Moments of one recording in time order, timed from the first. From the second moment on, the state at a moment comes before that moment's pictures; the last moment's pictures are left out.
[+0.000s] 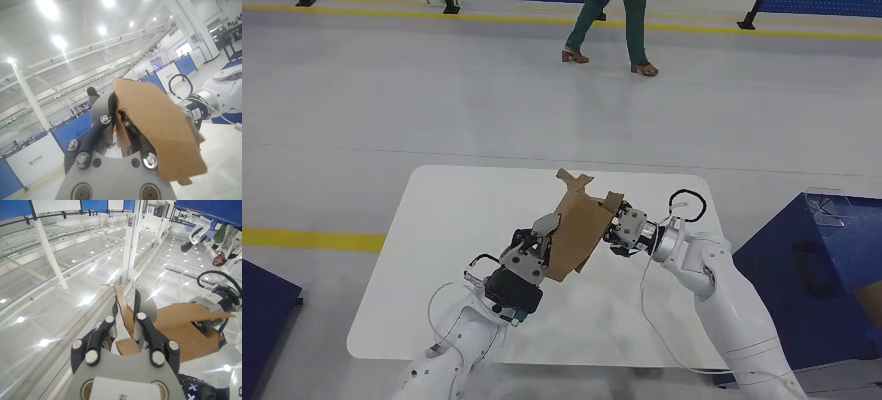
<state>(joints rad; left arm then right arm) 1.17 -1.24 -0.97 -1.73 1.75 0.12 0.56 -0.99 -1.19 1.25 -1.43 1.93 0.80 0.08</state>
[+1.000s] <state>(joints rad) 1.06 -1.33 -1.01 -1.74 0.80 0.07 -0.09 -0.94 -1.08 1.58 -1.33 1.32 0.87 0.60</state>
